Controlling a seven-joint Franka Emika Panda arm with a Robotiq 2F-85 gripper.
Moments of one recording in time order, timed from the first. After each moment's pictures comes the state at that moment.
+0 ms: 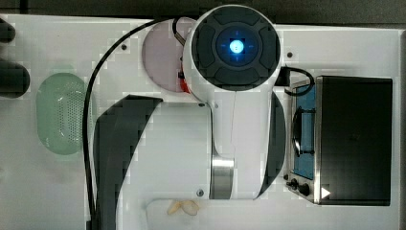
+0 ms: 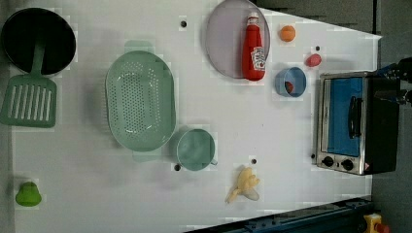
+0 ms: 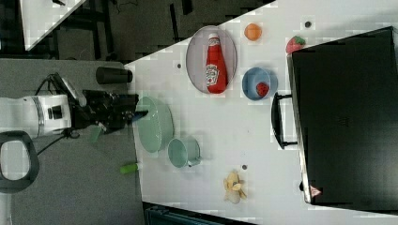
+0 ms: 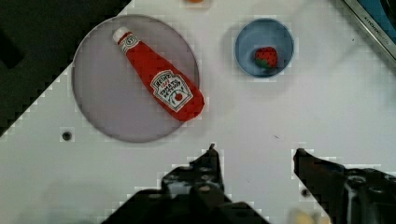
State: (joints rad) arm -0.03 -0.02 0.02 -1.78 0.01 0.21 -0.01
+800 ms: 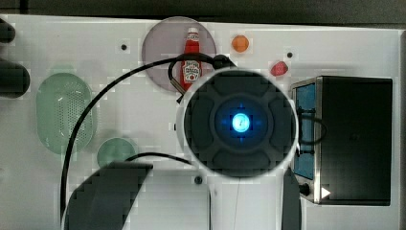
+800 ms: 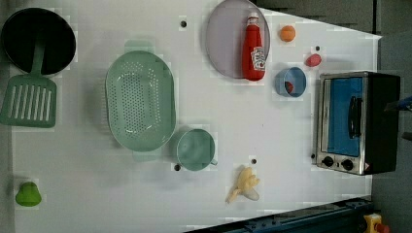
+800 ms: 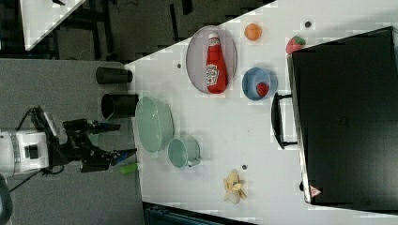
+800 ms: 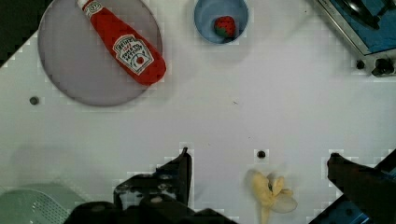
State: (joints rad) arm -0.11 -0.19 0.09 -1.85 0.01 0.08 -0.05
